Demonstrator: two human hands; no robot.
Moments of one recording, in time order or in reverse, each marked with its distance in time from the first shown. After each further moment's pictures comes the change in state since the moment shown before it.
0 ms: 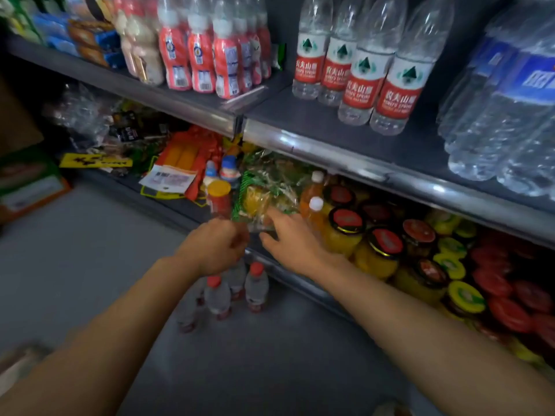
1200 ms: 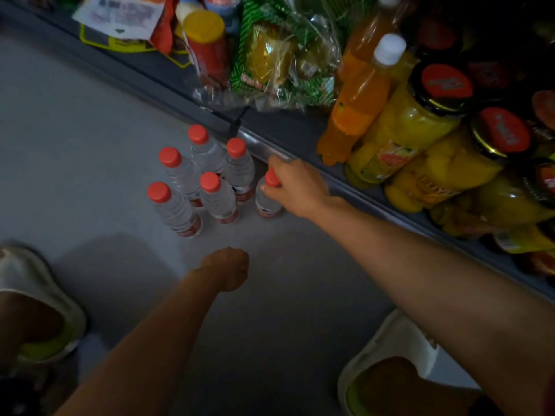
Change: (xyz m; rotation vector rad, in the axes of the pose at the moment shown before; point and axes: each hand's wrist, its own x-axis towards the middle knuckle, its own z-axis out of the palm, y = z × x) left_hand -0.050 -0.063 0.248 -0.059 -0.786 -0.273; right_hand 0.012 0.070 0.179 -0.022 -0.223 0.014
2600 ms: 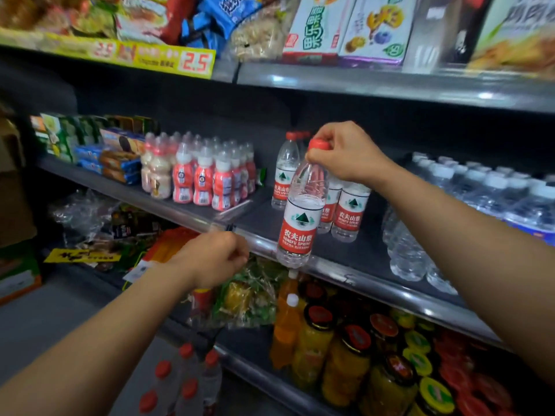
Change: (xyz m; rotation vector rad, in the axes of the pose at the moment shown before) left_hand -0.268 0.109 -0.308 0.160 0.992 0.395; right_hand -0.063 -0.102 -0.485 0.072 0.707 -0.083
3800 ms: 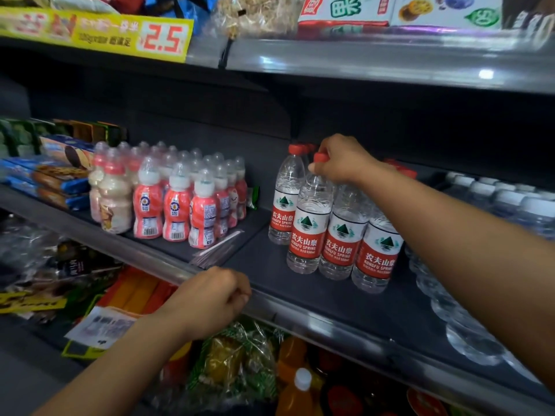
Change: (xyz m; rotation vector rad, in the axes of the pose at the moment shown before) left_hand 0.110 -0.067 0.054 -0.097 0.027 0.068; right_hand 0.130 0.075 0.067 -0.308 -0.112 0.227
